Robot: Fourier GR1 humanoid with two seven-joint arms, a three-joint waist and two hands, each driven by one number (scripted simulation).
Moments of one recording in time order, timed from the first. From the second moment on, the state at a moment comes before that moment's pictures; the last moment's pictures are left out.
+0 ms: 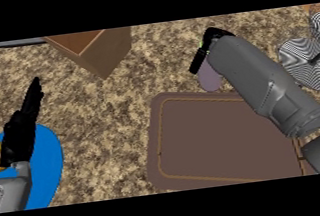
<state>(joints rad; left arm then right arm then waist) -0.17 0.38 -0.06 -1.43 -0.03 0.18 0.06 -1.25 -0.15 0.41 -0.24 0.26 0.26 0.90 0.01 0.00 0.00</state>
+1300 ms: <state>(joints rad) -0.18 0.37 -0.04 -1.41 -0.06 0.17 0.06 -1.56 -0.36 0.50 -0.21 0.64 -0.56 1.04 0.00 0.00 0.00</state>
